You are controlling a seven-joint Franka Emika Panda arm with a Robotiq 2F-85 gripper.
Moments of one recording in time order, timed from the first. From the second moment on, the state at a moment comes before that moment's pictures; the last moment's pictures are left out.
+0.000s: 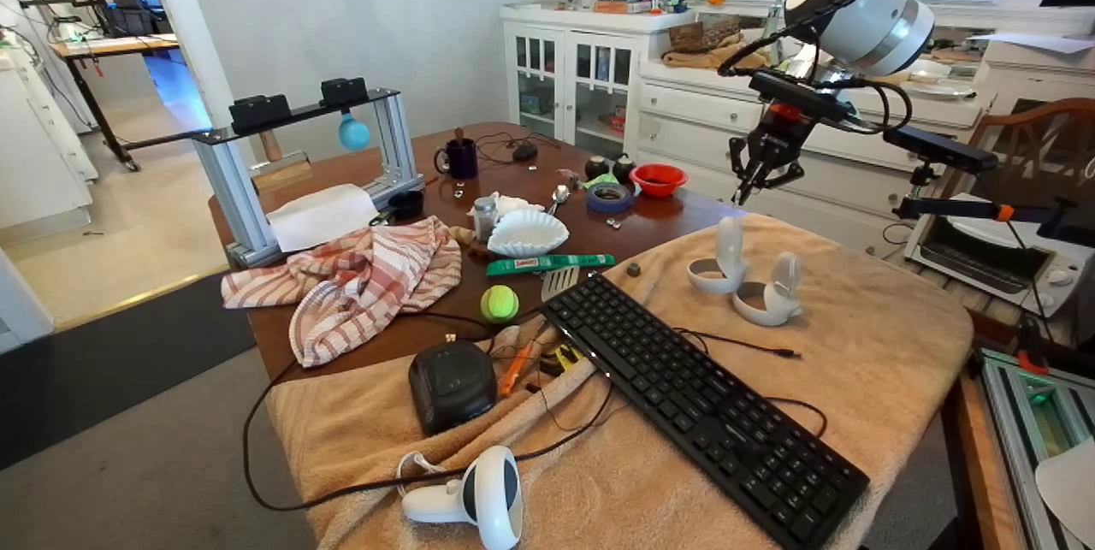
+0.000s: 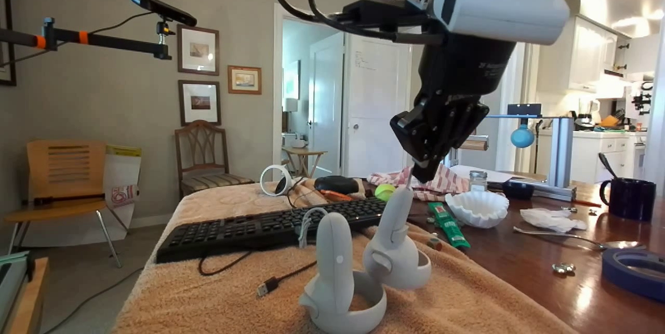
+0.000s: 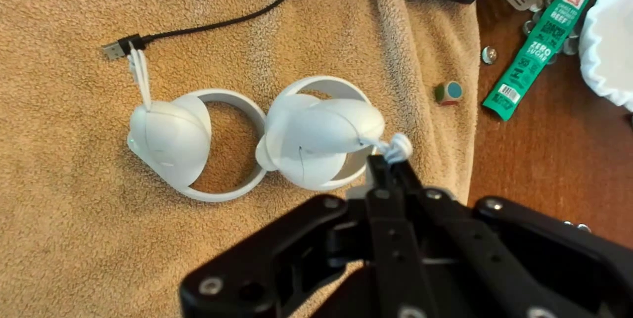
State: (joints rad) arm -0.31 0.06 -0.31 -2.30 0.66 2.22 0.64
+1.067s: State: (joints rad) arm -0.30 0.13 -0.30 -2.26 0.70 2.23 0.63
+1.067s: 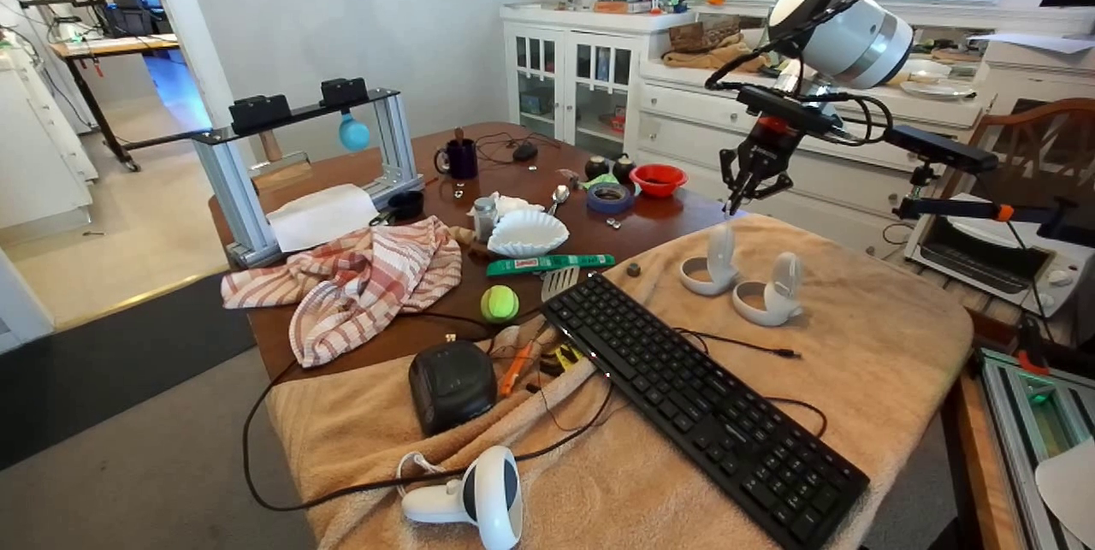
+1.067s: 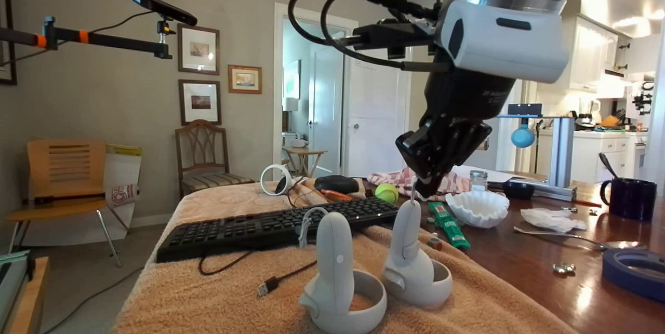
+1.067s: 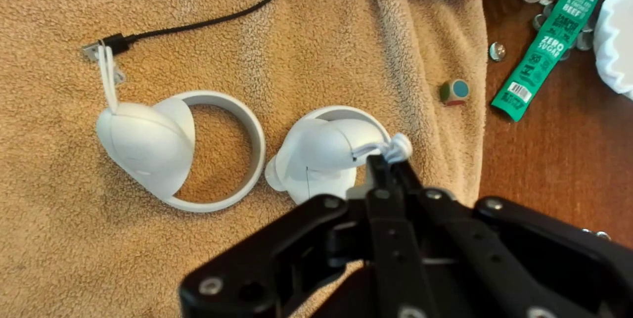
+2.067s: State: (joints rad) arm -0.22 0.02 -0.24 -2.21 0.43 2.13 0.79
